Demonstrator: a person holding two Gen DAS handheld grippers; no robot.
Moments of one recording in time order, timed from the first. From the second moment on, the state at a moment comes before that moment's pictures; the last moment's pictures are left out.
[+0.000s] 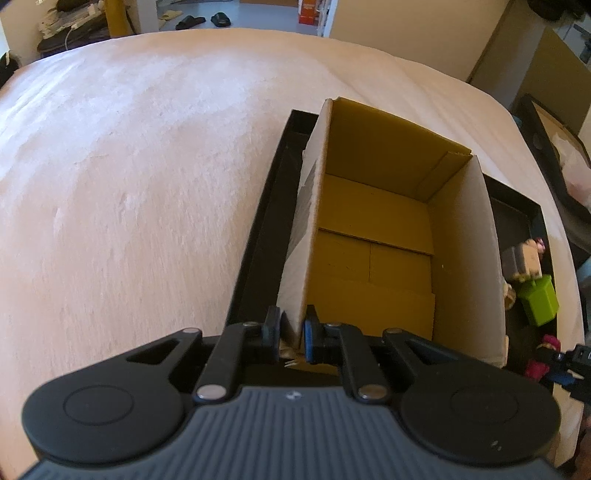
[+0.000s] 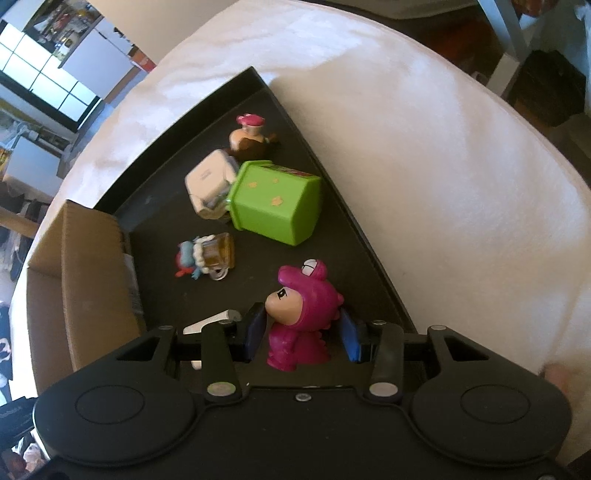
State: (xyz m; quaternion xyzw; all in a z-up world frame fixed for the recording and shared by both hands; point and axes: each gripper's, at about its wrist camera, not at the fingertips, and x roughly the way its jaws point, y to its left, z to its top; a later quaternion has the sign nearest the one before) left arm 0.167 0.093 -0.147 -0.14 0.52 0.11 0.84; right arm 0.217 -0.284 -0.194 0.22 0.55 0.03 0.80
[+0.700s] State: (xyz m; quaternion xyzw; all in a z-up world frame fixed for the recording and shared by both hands) left arm 0.146 0.085 -0.141 -0.15 0.52 0.08 0.84; right arm 0.197 -0.234 -0.132 0.14 0.52 0.06 0.84
